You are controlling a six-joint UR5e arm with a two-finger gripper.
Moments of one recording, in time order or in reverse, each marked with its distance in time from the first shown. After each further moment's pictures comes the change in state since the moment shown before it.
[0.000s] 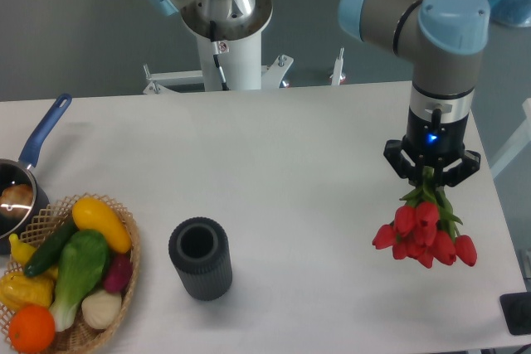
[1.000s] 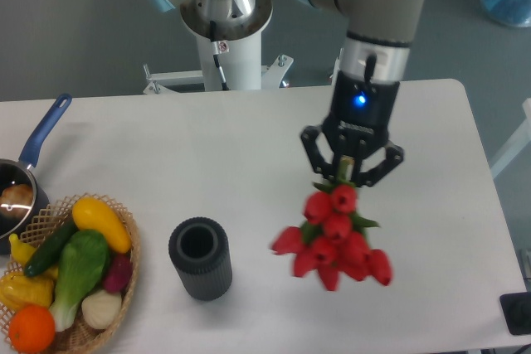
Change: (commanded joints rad) arm -0.051 0.155 -0.103 0.222 -0.832 -0.206
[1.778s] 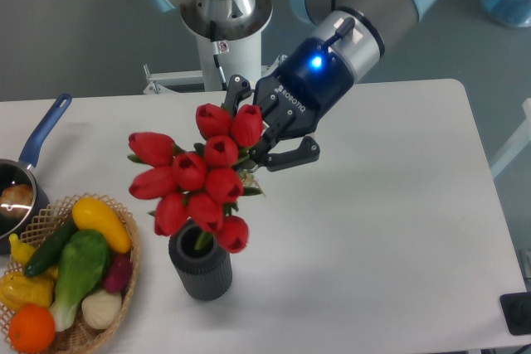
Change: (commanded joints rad) arm -0.002 -0.113 -0.075 0.071 -0.598 0.230
